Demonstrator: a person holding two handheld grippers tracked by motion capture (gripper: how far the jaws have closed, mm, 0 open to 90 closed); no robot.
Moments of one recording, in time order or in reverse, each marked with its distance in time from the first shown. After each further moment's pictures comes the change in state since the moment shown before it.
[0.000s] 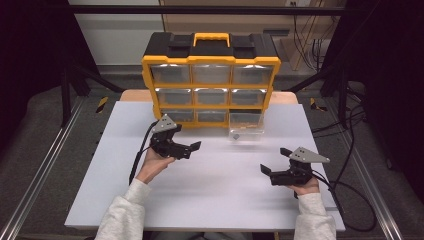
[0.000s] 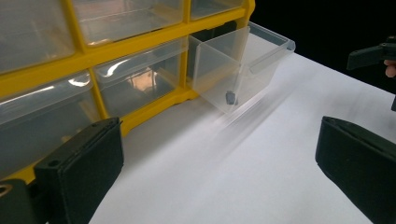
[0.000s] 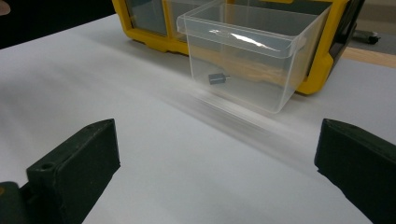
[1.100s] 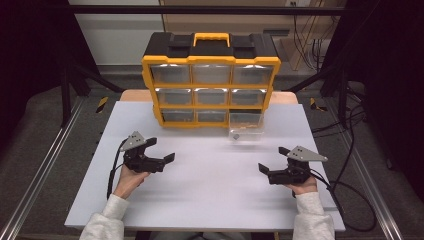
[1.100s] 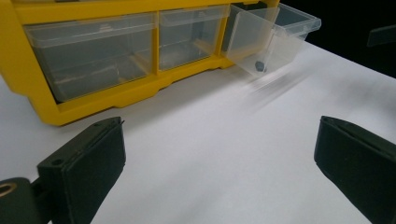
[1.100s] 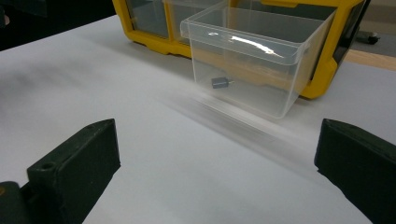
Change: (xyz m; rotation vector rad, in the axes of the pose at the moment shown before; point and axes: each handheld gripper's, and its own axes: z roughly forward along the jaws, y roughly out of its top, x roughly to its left) left arm 0.030 -0.061 -0.052 -0.036 0.053 -0.057; right arm 0.005 0.005 0.004 0.006 -0.003 -0.003
